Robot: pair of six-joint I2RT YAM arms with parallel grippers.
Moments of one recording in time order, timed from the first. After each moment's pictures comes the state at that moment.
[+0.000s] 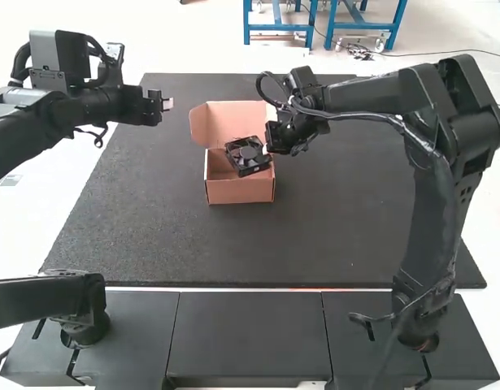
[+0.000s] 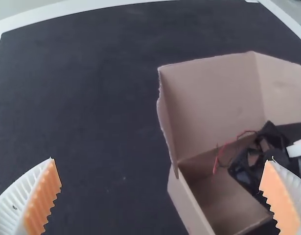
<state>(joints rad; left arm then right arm) -0.14 0.99 0.92 -0.34 0.21 0.02 0.49 1.87 1.34 -0.41 -0.26 0.23</state>
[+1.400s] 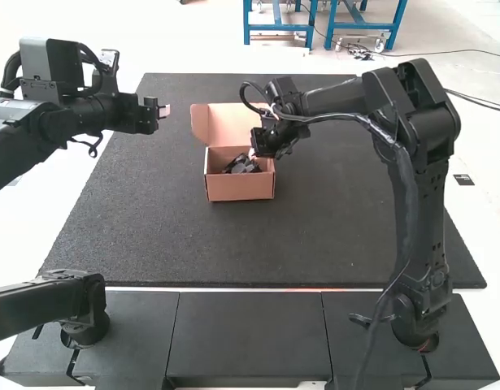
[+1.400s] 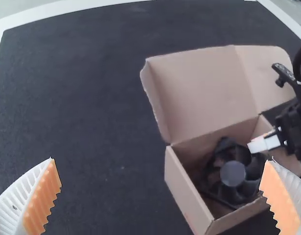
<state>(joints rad) -0.14 0.90 0.87 -0.38 0.21 0.02 0.53 2.06 1.48 -0.38 -0.25 0.22</state>
